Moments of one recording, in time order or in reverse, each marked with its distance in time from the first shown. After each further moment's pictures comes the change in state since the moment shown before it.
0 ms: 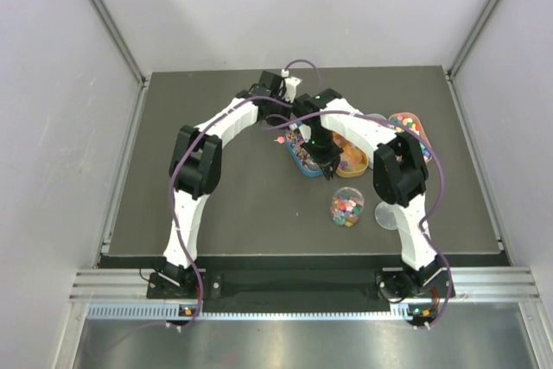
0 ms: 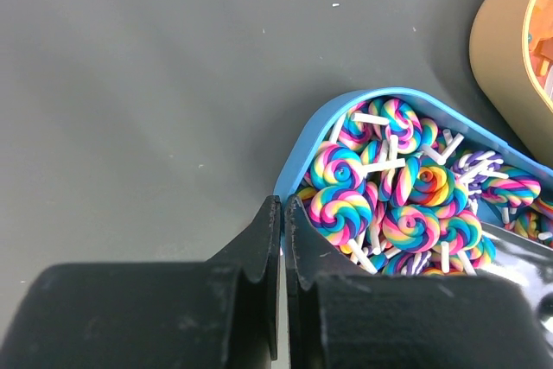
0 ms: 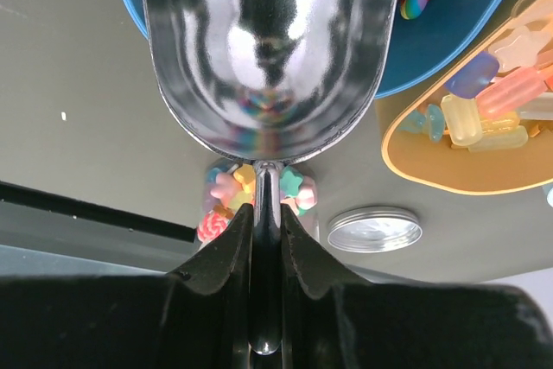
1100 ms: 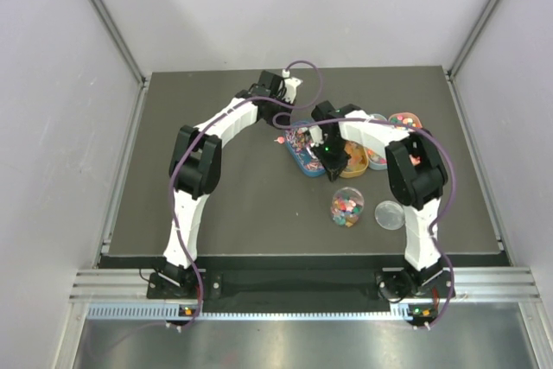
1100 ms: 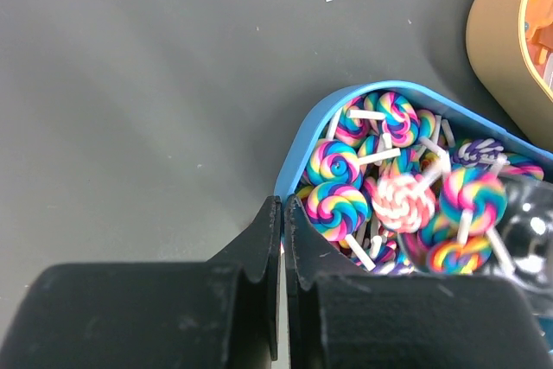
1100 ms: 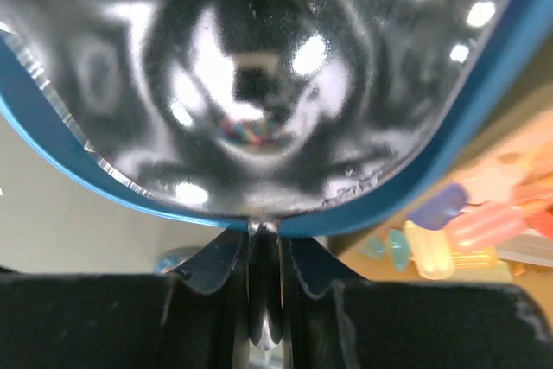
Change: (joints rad) left arm 0.003 0.000 0.001 -0.005 0.015 0.031; right arm -0.102 -0.102 -0.353 0.412 -0.094 -0.141
